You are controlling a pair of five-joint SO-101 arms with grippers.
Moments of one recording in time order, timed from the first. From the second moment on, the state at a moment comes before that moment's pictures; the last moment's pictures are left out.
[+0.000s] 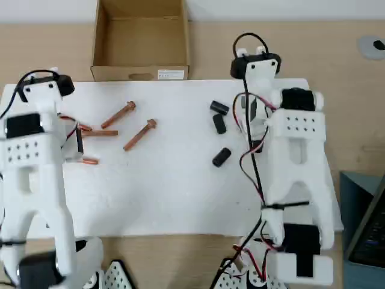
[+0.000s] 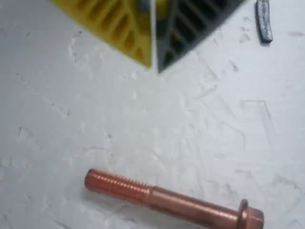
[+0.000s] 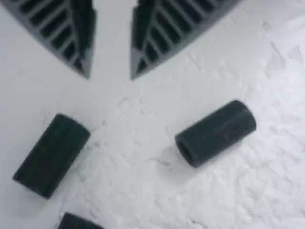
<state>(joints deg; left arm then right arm) -15.5 -22.0 19.3 89.5 -11.8 -0.5 -9.7 10.7 83.7 5.8</state>
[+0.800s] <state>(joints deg) -15.5 -15.0 14.5 93.4 -11.8 2.6 12.7 6.2 77.2 4.2</state>
